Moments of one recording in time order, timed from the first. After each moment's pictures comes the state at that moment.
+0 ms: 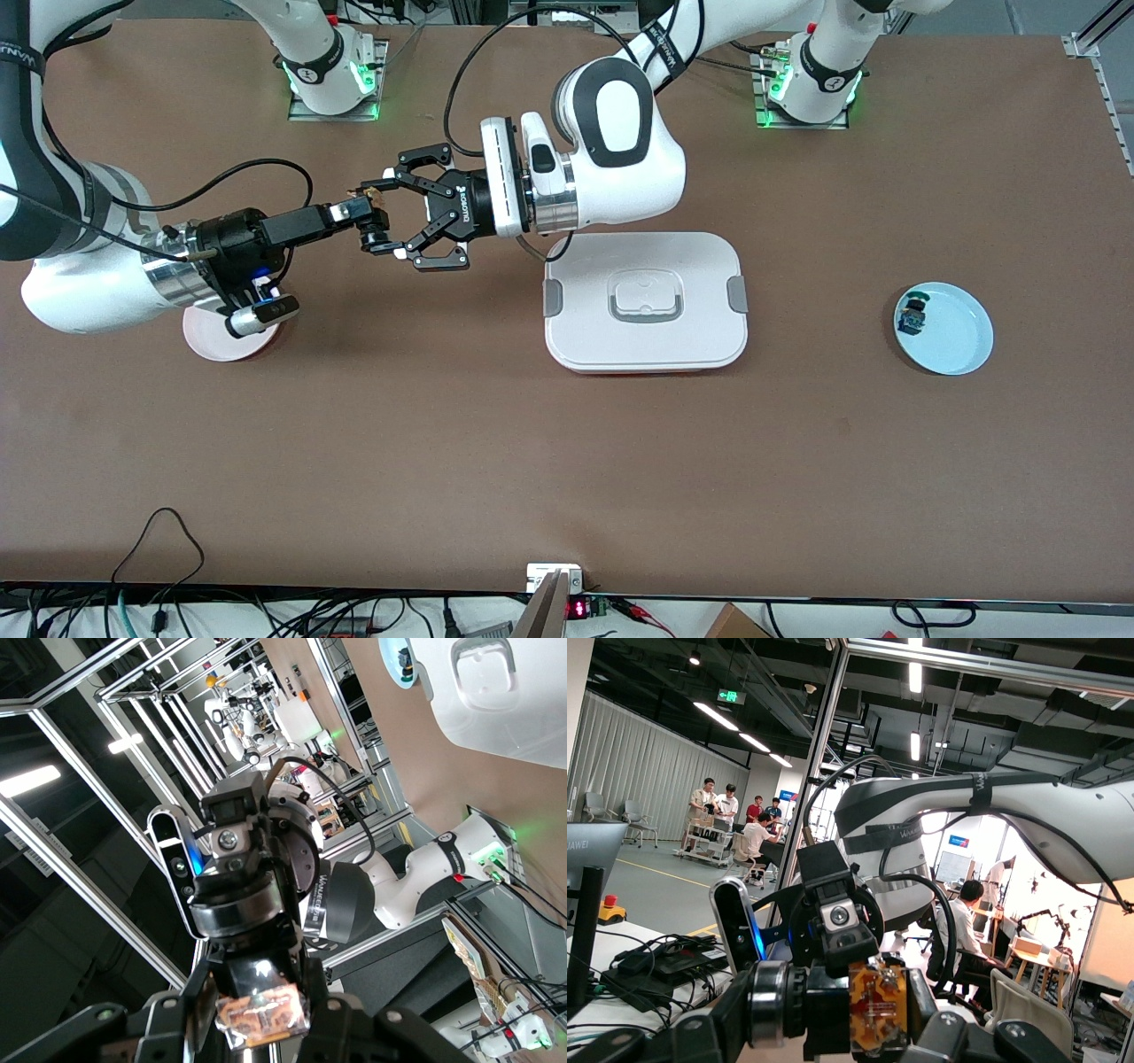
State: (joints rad) left arm -0.59 0.66 -0.33 -1.21 -2.00 2.59 1.98; right arm 0.12 0.37 -0.09 -1.66 1.51 1.26 0.03
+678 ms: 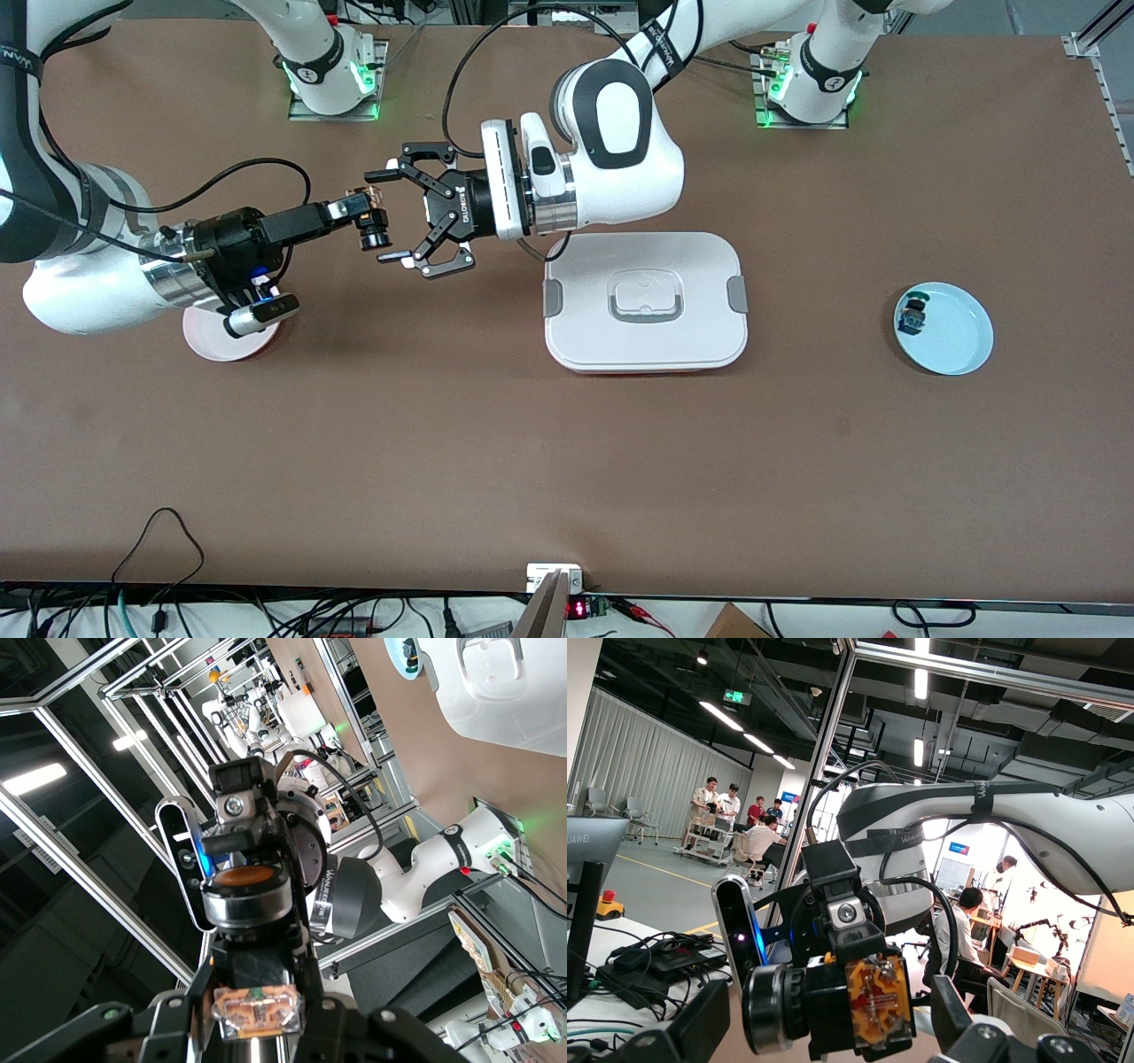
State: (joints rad) left arm -0.59 0.67 -0.33 -1.21 -2.02 2.59 1.97; right arm 0.12 0.38 -0.09 -1.66 1.52 1.25 0.05
